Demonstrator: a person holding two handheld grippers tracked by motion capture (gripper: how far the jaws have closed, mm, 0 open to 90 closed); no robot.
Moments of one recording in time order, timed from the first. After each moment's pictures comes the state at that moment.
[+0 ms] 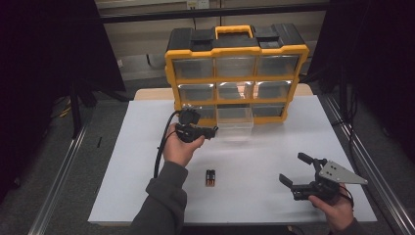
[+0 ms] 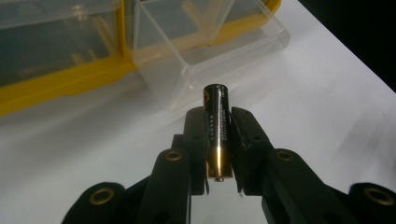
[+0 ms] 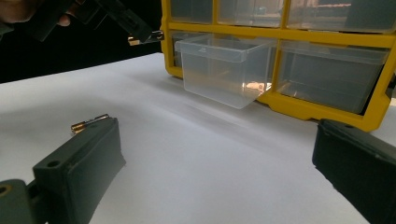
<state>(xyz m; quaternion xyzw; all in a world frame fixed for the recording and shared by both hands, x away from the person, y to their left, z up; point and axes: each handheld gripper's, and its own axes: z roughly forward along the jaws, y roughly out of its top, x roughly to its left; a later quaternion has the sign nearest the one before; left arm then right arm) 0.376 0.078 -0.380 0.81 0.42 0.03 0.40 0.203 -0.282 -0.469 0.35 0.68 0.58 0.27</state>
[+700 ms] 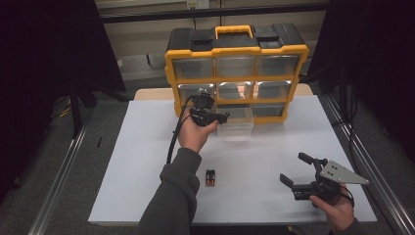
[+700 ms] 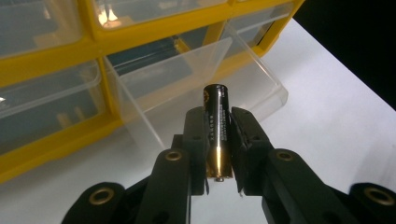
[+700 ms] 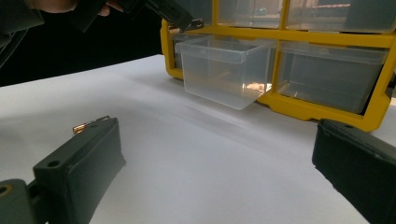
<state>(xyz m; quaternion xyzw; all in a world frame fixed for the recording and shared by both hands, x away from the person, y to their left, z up) 0.411 0.038 -0.369 0.82 0.41 0.04 0.41 0.203 -0.284 -0.469 0.35 0.68 0.59 0.27</state>
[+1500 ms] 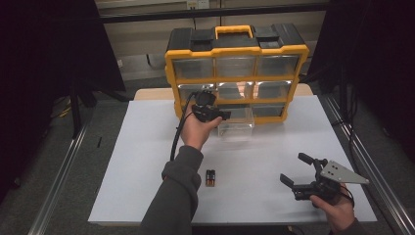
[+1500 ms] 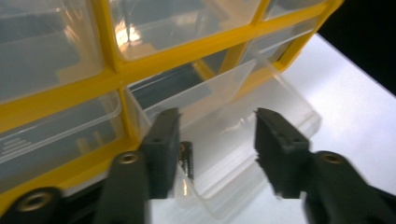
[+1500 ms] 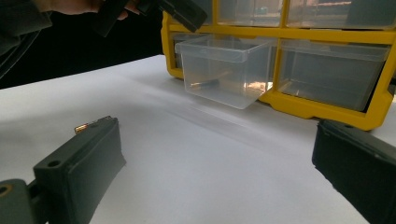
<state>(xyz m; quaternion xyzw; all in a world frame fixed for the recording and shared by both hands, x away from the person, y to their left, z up) 0.421 0.036 -0.373 0.81 0.40 0.08 0.42 0.203 -0.285 -0.470 0.35 0.68 0.59 0.27</state>
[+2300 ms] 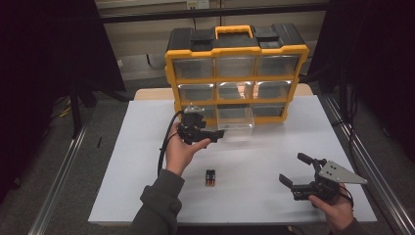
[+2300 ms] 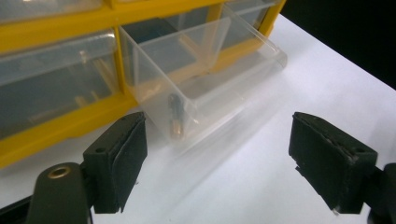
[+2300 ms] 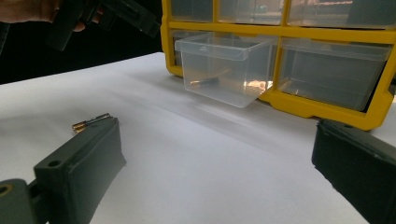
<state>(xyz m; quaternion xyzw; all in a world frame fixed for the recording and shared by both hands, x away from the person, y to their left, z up) 0.369 0.077 -0.394 0.81 0.38 0.08 0.45 0.204 -0.282 -0.470 0.36 0.68 0.58 0.27</state>
